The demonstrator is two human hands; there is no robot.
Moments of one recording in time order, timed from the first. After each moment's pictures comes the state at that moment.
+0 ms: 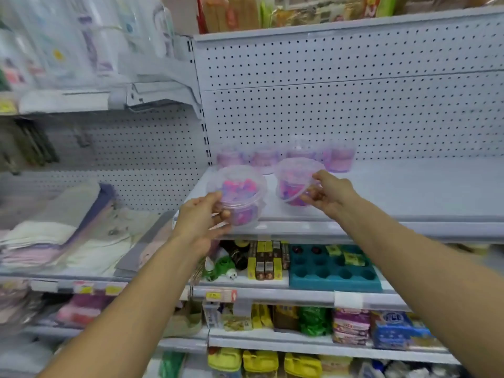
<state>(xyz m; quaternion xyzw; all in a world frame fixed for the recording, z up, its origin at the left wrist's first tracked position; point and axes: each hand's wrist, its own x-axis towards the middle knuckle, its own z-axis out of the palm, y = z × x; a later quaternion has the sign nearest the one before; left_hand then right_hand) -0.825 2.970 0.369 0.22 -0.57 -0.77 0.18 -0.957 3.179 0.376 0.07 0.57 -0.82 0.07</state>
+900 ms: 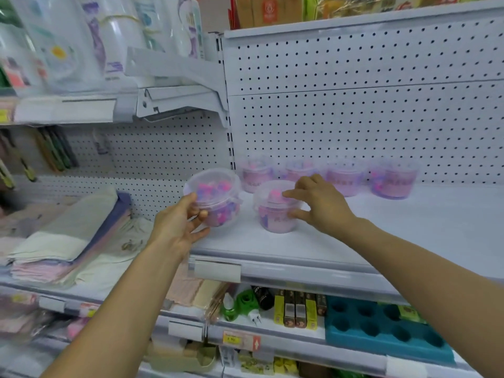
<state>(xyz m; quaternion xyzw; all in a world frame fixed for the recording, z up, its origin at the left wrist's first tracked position) -0.898 2.849 0.373 0.27 -0.51 -0.78 0.25 -1.059 3.085 0.355 -0.44 0.85 -0.15 -0.24</state>
